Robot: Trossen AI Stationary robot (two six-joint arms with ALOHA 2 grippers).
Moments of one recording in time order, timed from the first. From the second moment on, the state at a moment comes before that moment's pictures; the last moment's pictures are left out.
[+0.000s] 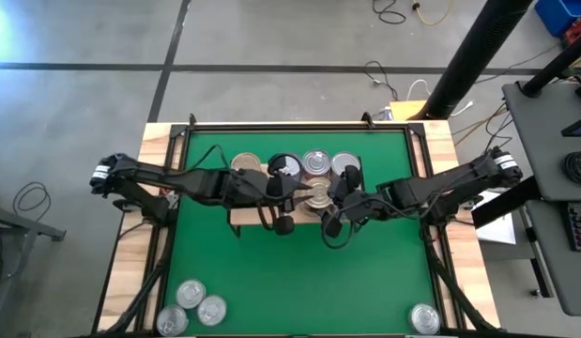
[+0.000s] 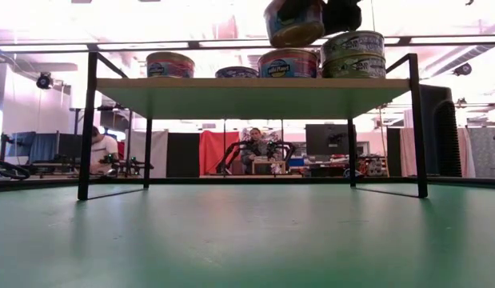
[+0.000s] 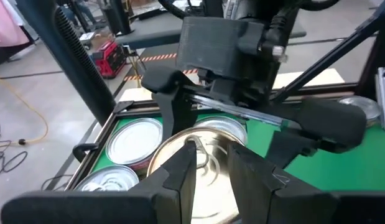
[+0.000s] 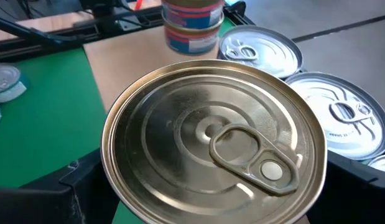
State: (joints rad) left arm -0.16 1.53 1.41 -0.21 -0.35 0.07; right arm 0.25 1.41 1.19 -0.46 0.57 0.40
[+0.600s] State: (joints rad) left arm -0.11 1.62 1.41 -0.26 -0.35 0.08; right arm 0.21 1.41 1.11 -0.36 0.54 0.39
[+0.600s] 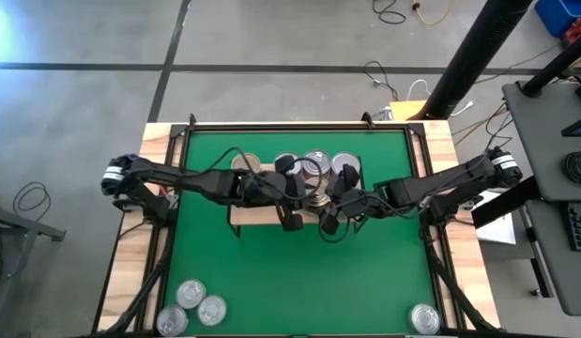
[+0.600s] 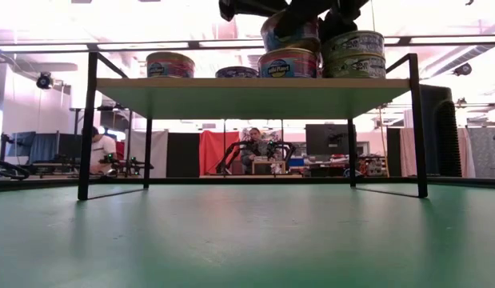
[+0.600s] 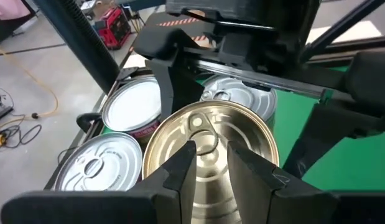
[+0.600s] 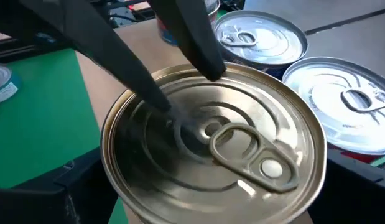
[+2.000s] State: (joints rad) left arm -0.10 1.69 1.41 -0.34 -0.30 0.09; right arm 0.18 1.48 1.14 -0.36 0.37 0.38
